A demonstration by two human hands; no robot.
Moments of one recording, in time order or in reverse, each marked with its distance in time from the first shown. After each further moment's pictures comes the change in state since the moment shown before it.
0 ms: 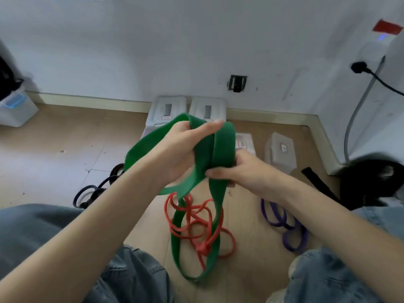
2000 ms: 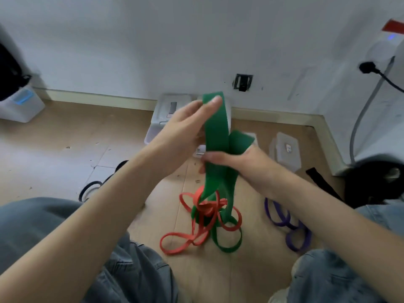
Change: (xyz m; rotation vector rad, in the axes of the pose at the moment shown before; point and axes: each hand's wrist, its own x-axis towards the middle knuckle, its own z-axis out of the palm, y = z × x) left_hand -0.009 0.013 -0.006 0.037 -0.079 0.131; right_hand 0.004 -0.013 0.016 0.180 0.076 -0.100
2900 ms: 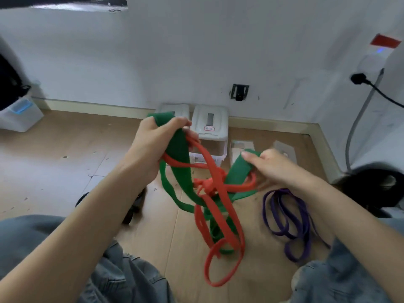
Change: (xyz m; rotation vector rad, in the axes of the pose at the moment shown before) left_hand -0.007 0.014 -0.015 0.070 0.407 -0.009; right_hand -0.001 -0.002 -0.050 -0.588 0.342 0.438
